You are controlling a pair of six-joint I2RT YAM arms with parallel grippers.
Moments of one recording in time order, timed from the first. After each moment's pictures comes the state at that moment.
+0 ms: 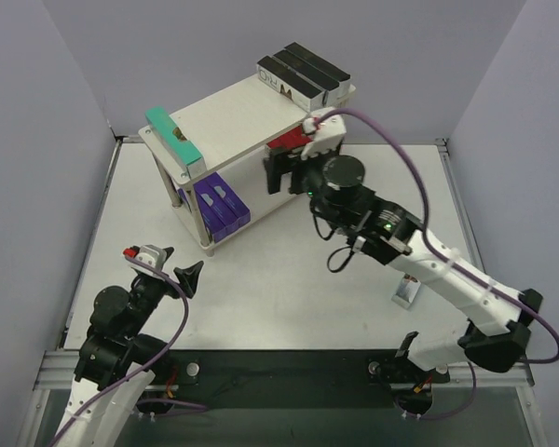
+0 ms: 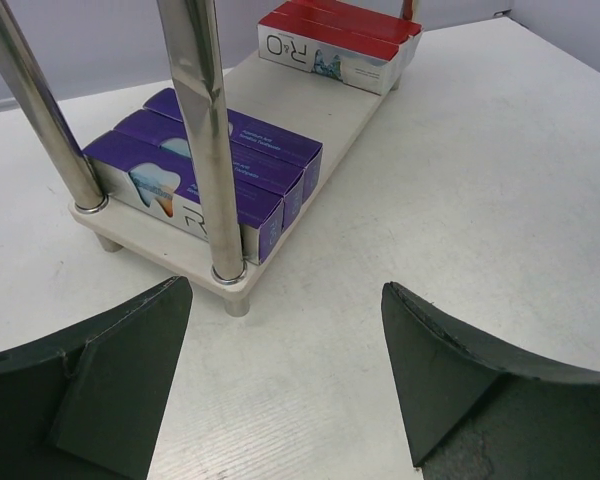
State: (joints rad) left arm -0.36 0.12 0.44 -0.35 0.08 -0.07; right arm 0.99 1.41 1.57 -0.20 0.51 0.08
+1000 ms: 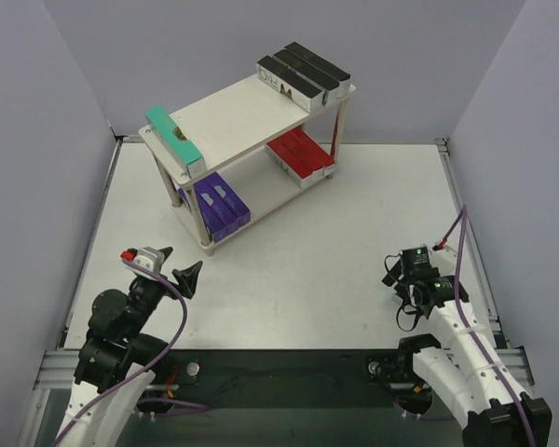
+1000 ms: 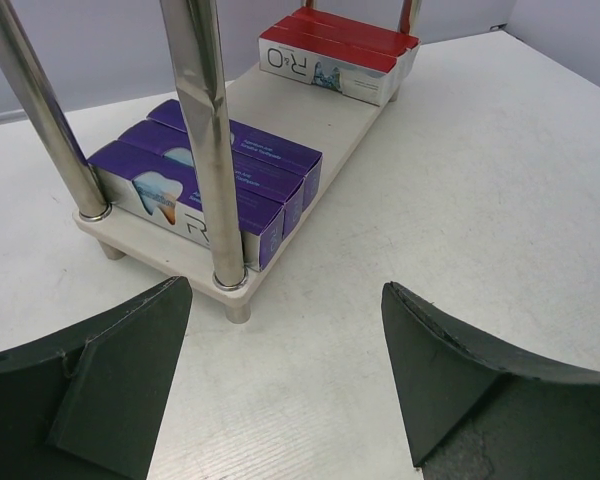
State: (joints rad) left arm -0.36 0.09 0.44 -0.35 0.08 -0.07; right arm 0.18 0.75 0.50 -0.85 0.43 0.81
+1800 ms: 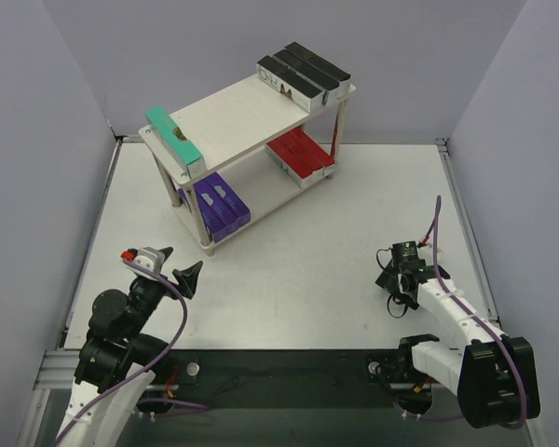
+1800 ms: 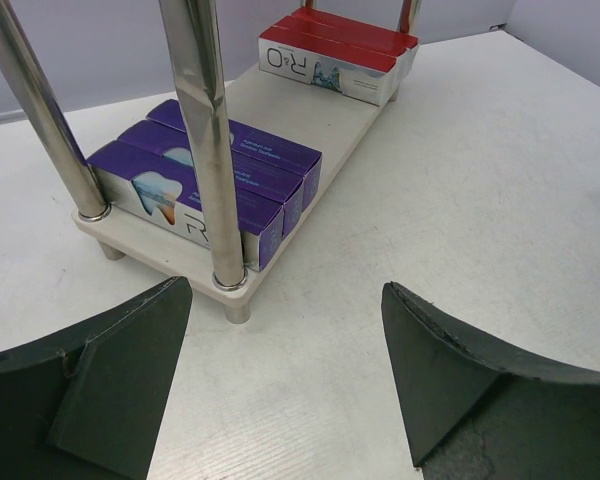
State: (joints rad) left arm -0.36 0.09 0.43 -0.35 0.08 -0.07; right arm 0.14 1.05 0.41 -0.54 0.33 0.73
